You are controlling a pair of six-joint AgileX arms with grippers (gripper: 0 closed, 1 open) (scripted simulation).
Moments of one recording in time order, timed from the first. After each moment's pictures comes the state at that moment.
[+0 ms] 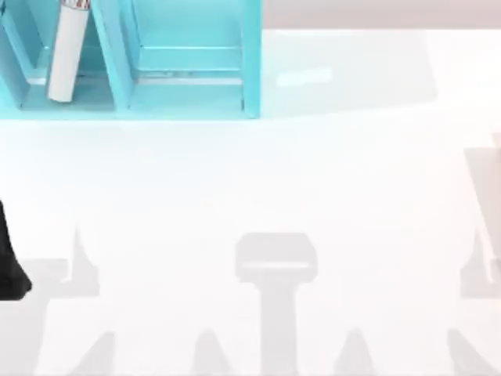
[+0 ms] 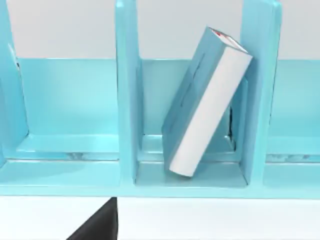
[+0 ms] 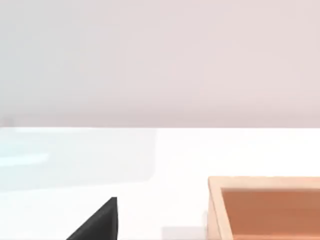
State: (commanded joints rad) left arm 0.00 0.00 0.00 0.00 0.00 0.00; right arm 0.00 0.00 0.00 0.00 0.00 0.00
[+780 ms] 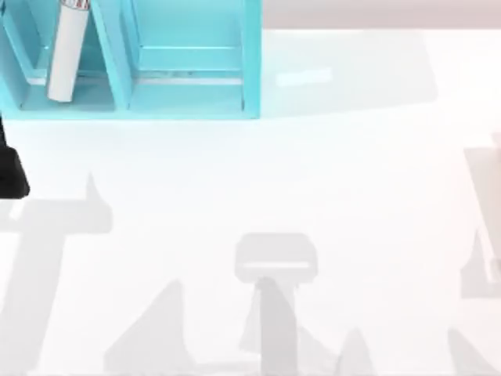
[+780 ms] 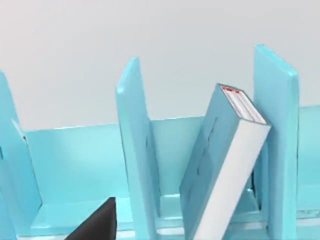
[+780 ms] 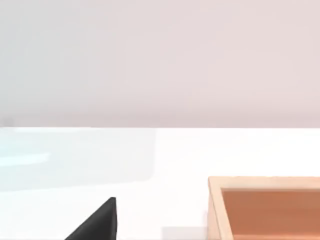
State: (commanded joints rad) left arm -0.04 0.68 0.25 0.45 -0.05 0.12; right arm 0.00 0.00 0.00 0.00 0.00 0.00
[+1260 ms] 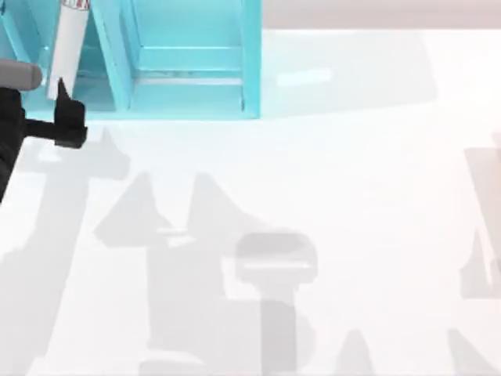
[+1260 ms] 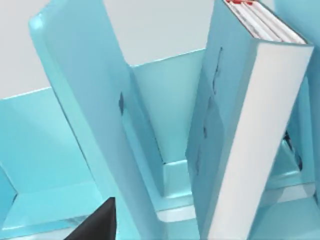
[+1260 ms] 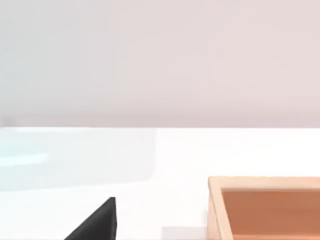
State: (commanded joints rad) left arm -0.09 1.57 0.51 0.92 -0.10 0.27; right arm 0.00 0.00 0.00 0.00 0.00 0.00
